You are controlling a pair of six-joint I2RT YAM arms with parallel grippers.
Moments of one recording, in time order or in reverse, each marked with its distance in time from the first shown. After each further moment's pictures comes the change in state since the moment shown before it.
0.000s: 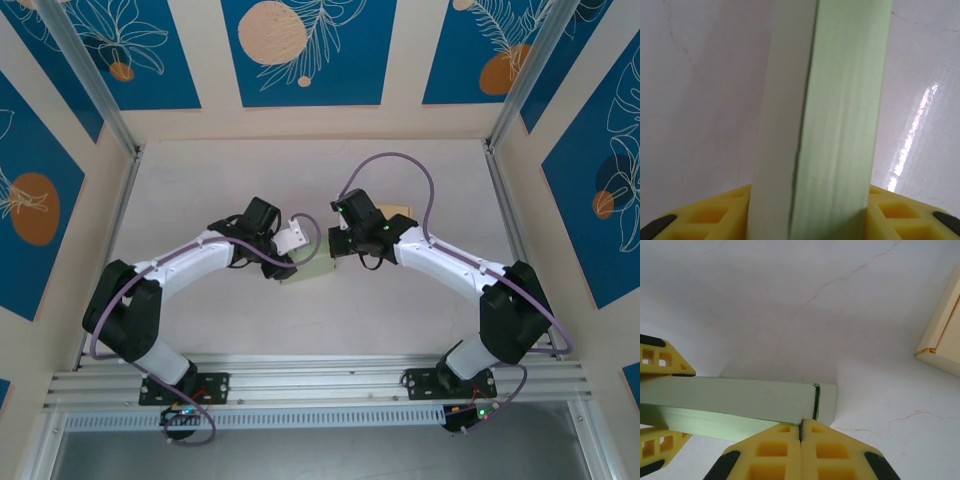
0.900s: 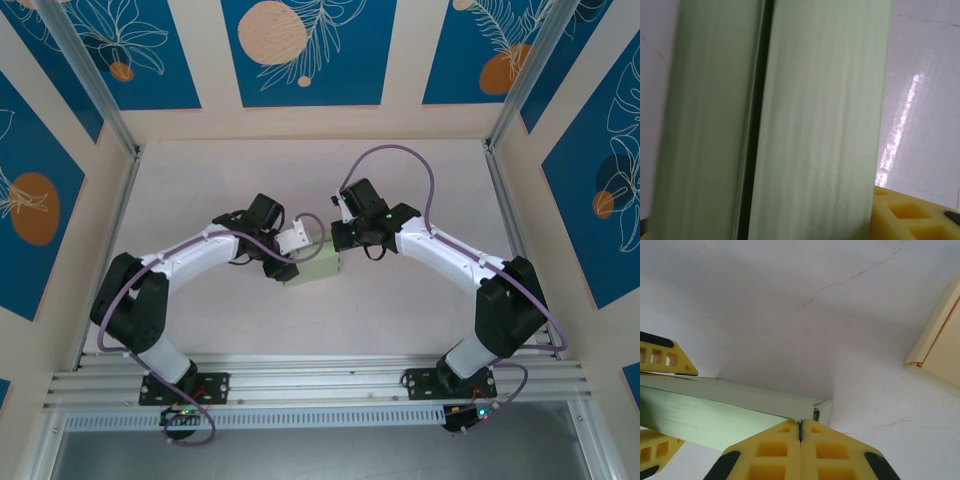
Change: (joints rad) left arm 0.000 0.055 0.065 -0.079 0.038 0.056; right arm -0.058 0.037 0.072 -0.069 -0.068 -0.113
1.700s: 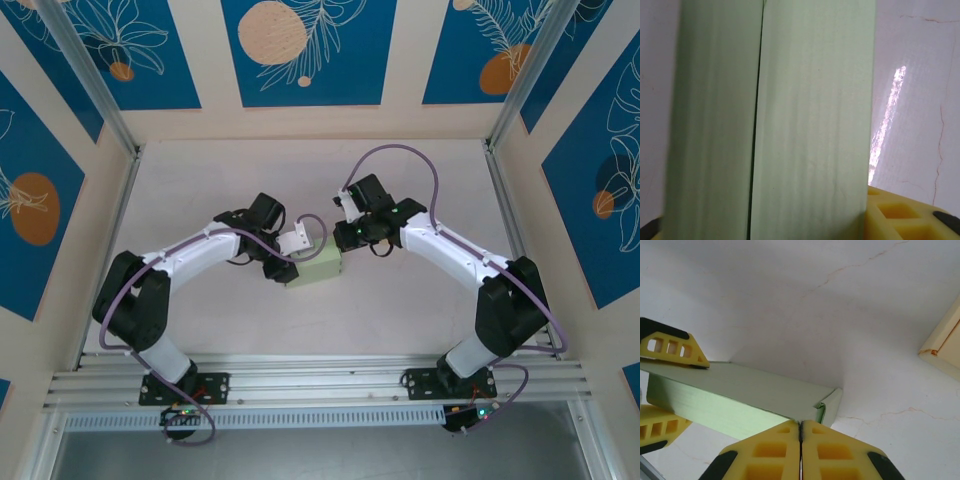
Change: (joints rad) left arm 0.000 0.017 0.027 -0.061 0.053 0.038; right arm -0.045 -0.002 0.028 -0.080 -0.120 -0.058
